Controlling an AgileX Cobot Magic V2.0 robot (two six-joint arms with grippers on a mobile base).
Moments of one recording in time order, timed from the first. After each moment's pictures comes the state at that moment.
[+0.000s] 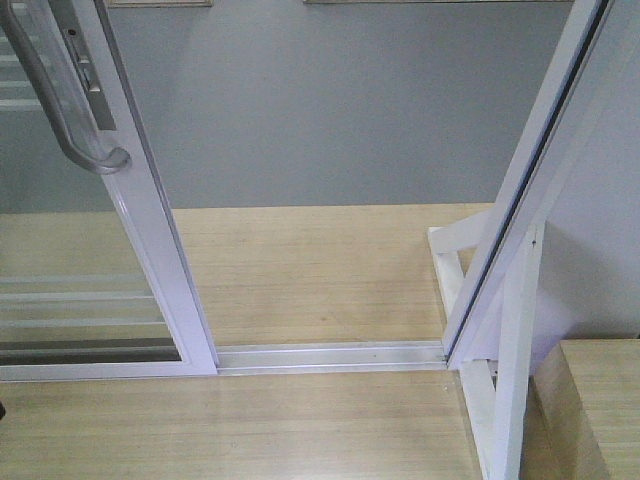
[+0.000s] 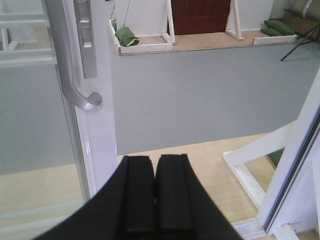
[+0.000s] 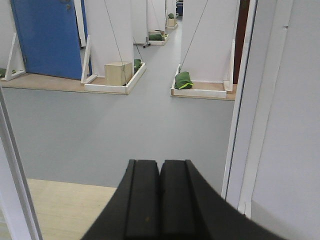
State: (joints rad) left arm -0.22 0.27 -0.21 -0.05 0.27 0.00; right arm 0.07 0.04 -0.30 0.20 0.46 -0.17
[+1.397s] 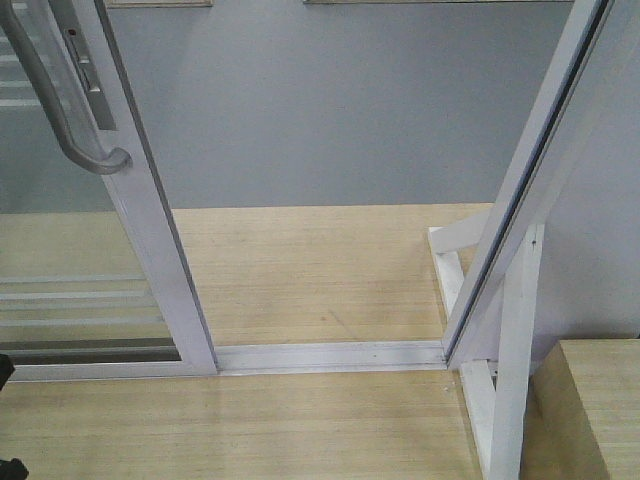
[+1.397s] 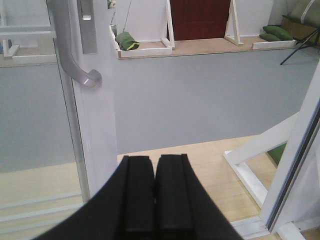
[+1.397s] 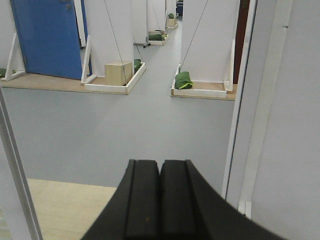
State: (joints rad) left arm -0.22 -0.01 0.03 -0.05 0.27 0.00; right arm 0.07 0.04 -0.30 0.20 0.46 -0.17
